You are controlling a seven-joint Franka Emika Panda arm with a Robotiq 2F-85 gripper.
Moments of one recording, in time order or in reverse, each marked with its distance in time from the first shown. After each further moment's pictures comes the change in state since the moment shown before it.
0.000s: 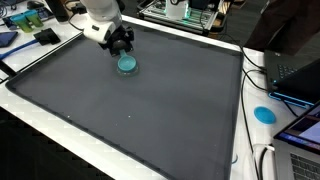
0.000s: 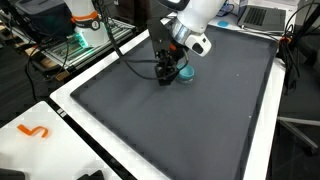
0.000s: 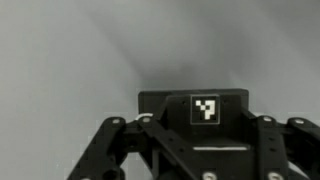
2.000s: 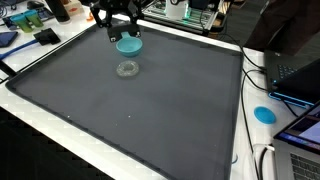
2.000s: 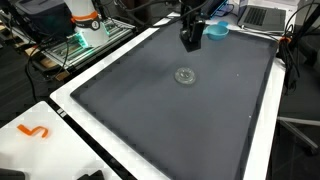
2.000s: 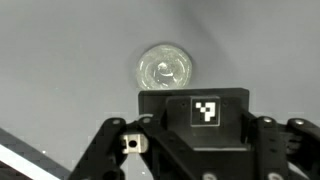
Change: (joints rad) arm -0.010 -0.268 0.066 -0.069 0.278 0.127 -0.055
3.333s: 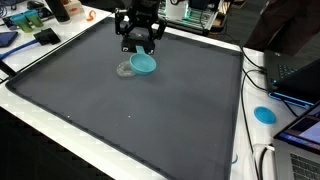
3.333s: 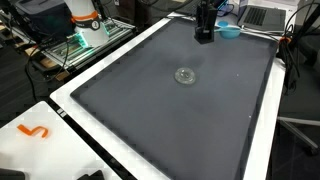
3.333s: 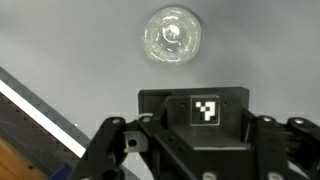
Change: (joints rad) arm 0.175 0.031 0.016 -0.032 -0.381 0.148 0.580
